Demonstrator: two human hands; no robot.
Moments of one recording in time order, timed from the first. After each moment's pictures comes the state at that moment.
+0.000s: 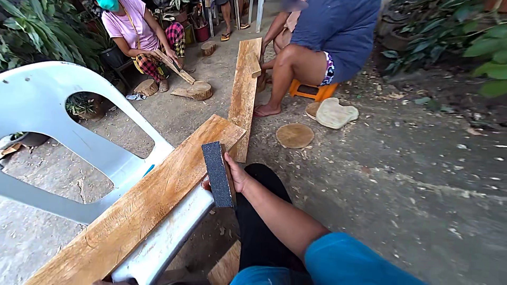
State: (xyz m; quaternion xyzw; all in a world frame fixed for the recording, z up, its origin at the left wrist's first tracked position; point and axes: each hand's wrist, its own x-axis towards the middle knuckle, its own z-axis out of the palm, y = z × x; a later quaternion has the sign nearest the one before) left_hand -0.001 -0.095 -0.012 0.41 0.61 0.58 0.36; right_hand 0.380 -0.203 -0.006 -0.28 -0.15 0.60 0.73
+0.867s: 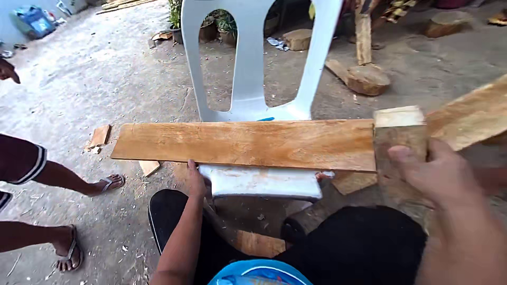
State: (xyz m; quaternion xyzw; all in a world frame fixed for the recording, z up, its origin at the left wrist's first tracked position) left_hand 0.010 -0.084 -0.025 0.33 0.57 0.59 0.47; right_hand 0.428 -0.195 0.099 -0.79 -0.43 0.19 0.39
